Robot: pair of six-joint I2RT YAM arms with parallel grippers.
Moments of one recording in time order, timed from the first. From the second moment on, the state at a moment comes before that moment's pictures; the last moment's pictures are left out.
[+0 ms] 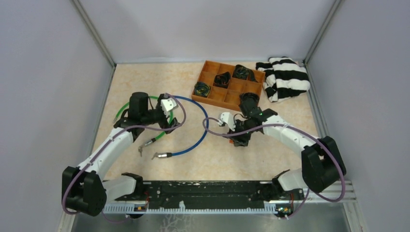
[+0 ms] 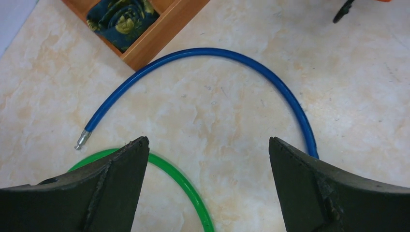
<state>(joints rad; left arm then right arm) -0.28 1.15 0.76 -0.17 0.60 0.58 0.52 1.37 0.82 -0.64 -0.38 -0.72</state>
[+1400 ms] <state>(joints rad) -0.53 1.36 1.09 -0.17 1.05 0.30 0.56 1.39 1.38 -0.94 -0.73 -0.79</state>
